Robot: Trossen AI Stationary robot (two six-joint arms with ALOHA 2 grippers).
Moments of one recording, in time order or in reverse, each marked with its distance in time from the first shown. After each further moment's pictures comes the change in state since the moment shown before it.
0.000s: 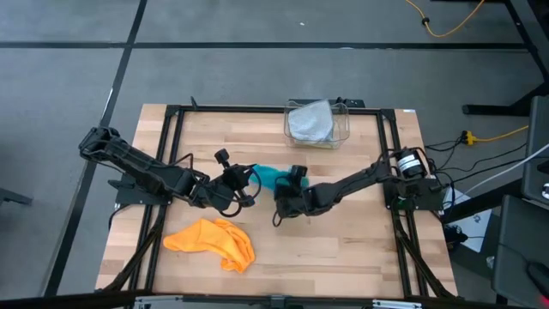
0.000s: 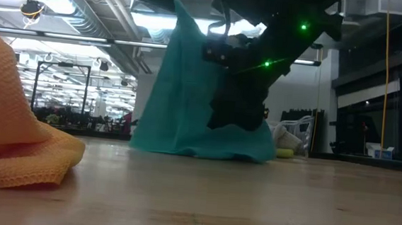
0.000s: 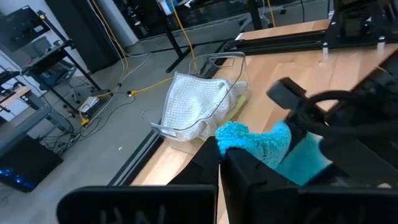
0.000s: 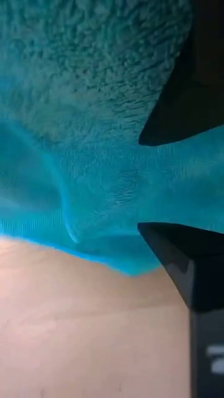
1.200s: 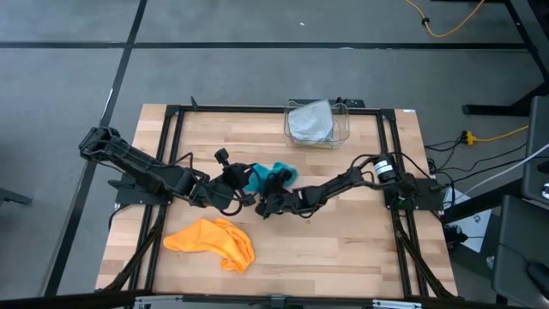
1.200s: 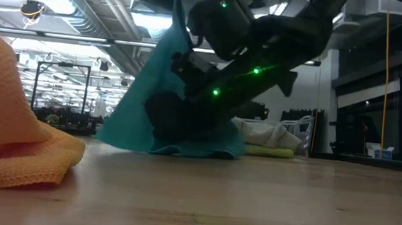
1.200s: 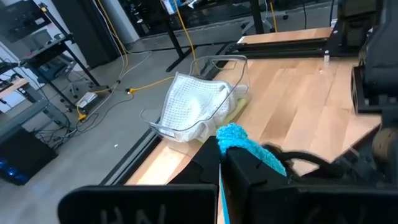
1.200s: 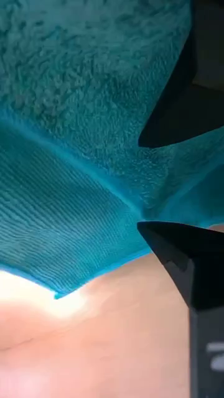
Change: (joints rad) left arm 0.006 0.000 -0.001 0.019 0.000 -0.034; right arm -0.056 0.222 0.010 0.615 -0.055 0.120
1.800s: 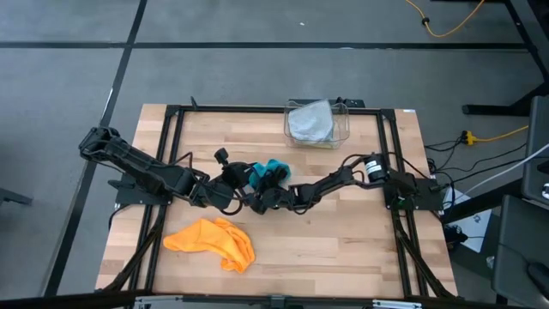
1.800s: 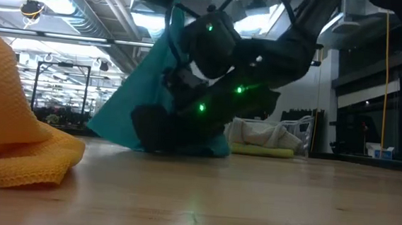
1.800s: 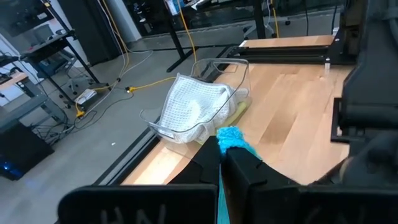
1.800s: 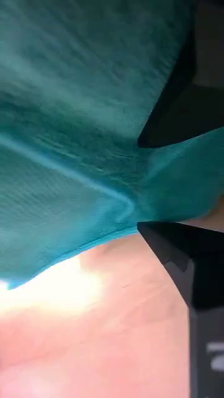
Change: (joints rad) left arm 0.000 0.000 0.000 0.015 -0.008 -0.027; right arm -0.051 0.090 0.043 0.104 -0.062 0.032
